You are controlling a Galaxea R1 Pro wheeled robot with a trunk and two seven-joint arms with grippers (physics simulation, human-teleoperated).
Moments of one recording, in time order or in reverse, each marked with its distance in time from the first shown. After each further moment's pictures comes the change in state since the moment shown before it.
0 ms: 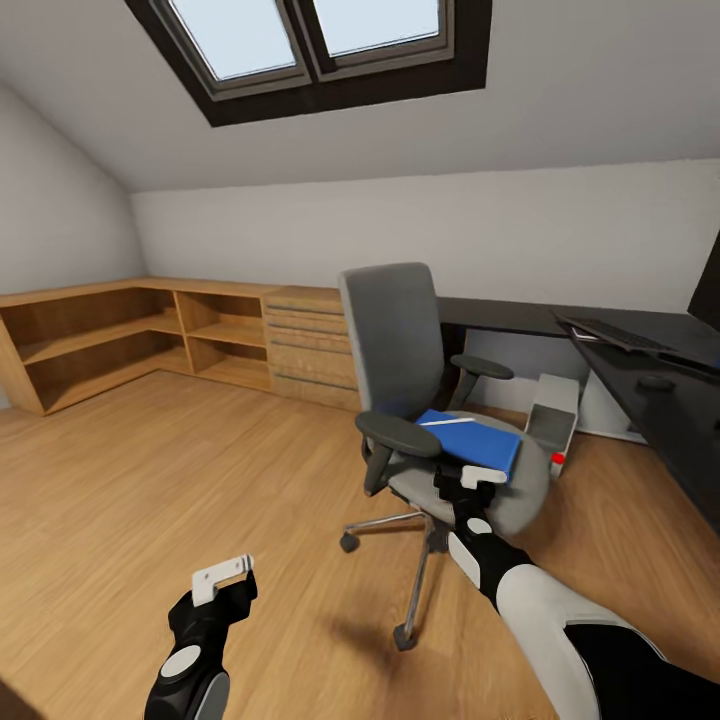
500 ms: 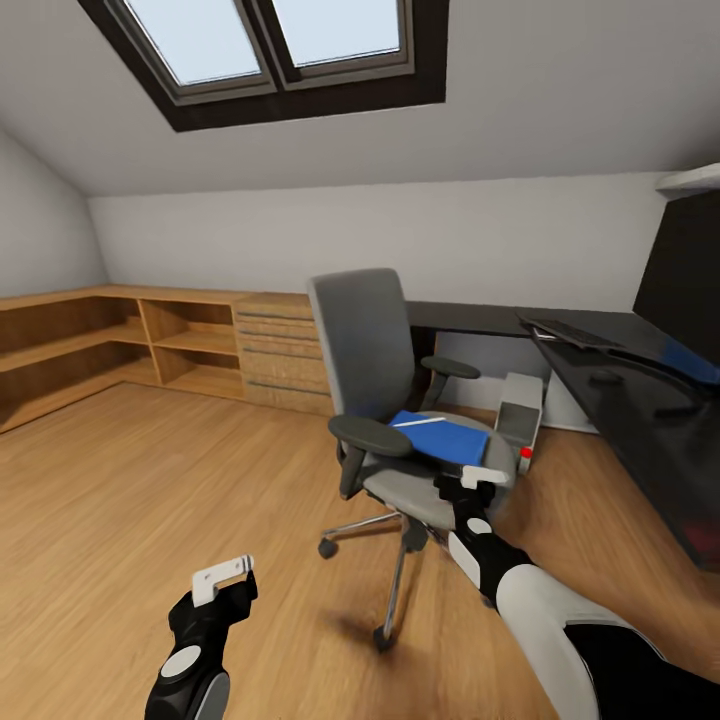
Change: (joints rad) left arm 0.000 0.000 -0.001 0.001 0.001 0.000 0.000; right arm 0.000 0.000 0.000 0.000 0.000 0.000 0.000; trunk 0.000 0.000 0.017
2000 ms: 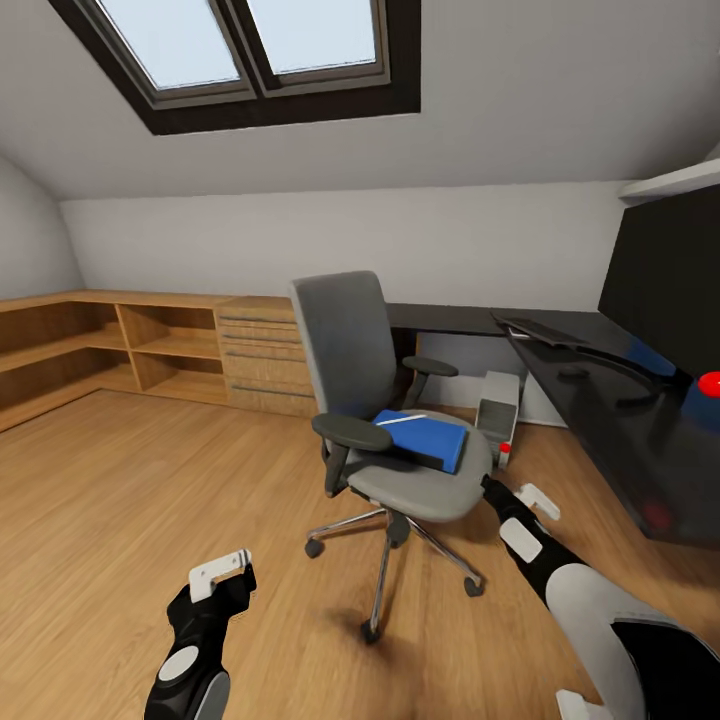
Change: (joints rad) left arm 0.000 0.000 -0.001 -0.006 0.001 -0.070 0.002; right arm 0.000 -0.157 -0.030 -0.005 -0.710 0.157 0.193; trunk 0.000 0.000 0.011
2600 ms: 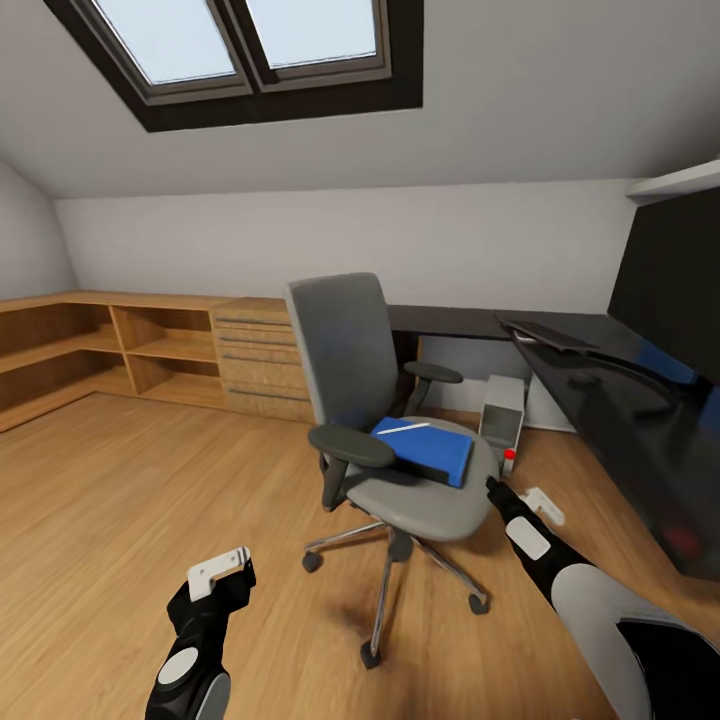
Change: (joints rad) left arm 0.000 0.000 -0.002 0.005 0.000 -0.050 -0.002; right arm 0.000 -0.017 -0.002 -0.001 -0.088 0.043 0.010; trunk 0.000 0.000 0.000
